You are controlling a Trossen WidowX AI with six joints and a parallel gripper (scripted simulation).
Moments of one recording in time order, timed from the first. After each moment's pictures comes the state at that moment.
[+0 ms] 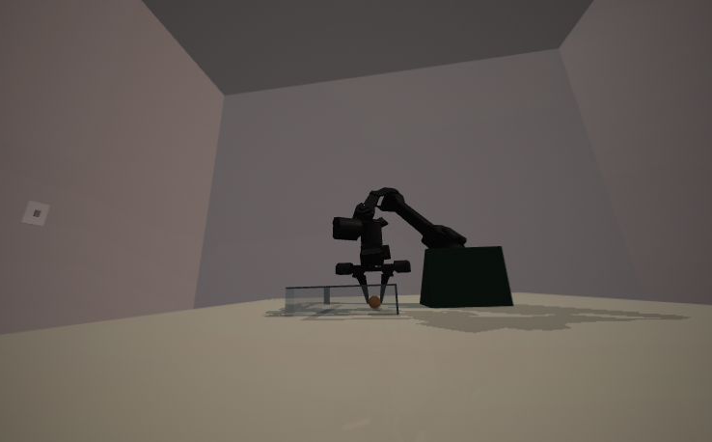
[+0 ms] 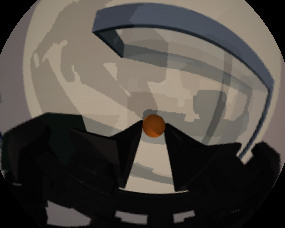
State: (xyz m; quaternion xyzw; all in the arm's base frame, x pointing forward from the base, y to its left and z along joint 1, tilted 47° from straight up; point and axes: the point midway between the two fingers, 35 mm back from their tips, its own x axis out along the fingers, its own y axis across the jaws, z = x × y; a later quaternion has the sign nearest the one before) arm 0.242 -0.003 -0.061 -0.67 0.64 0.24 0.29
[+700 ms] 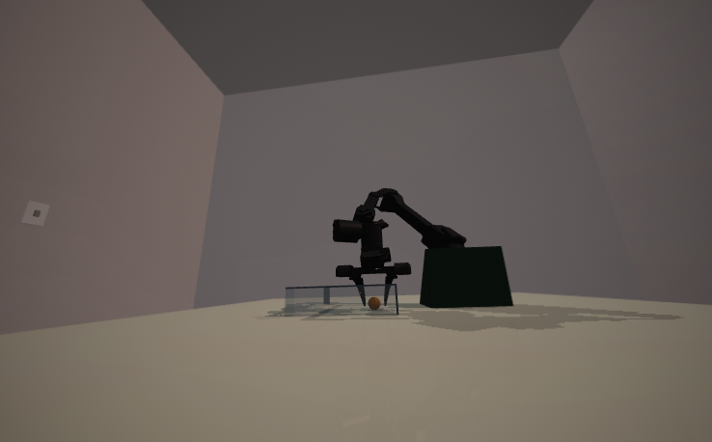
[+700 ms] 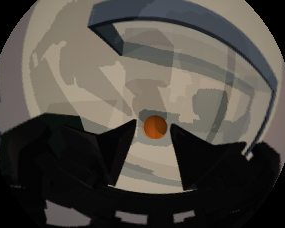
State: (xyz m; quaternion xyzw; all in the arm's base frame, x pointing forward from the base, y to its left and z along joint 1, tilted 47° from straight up) arm 0.242 -0.008 -0.065 -0.67 0.64 0.24 0.29
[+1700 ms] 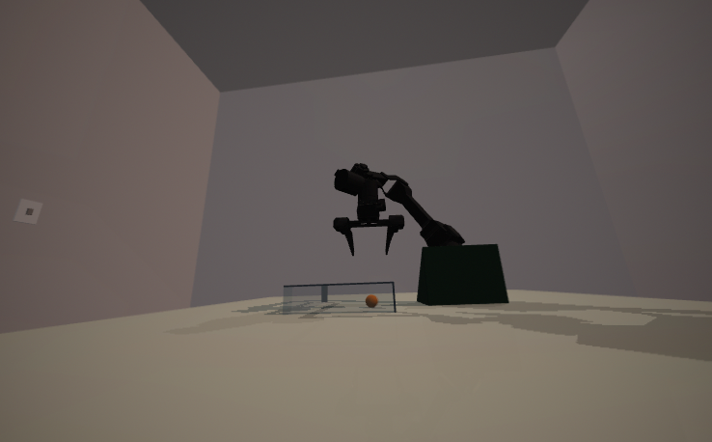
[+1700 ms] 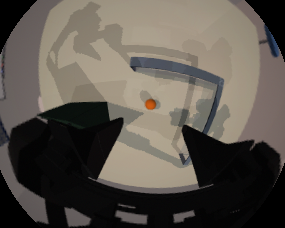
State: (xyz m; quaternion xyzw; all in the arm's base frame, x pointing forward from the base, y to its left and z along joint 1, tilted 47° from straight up) arm 0.235 0.080 0.017 -0.67 0.64 0.24 0.29
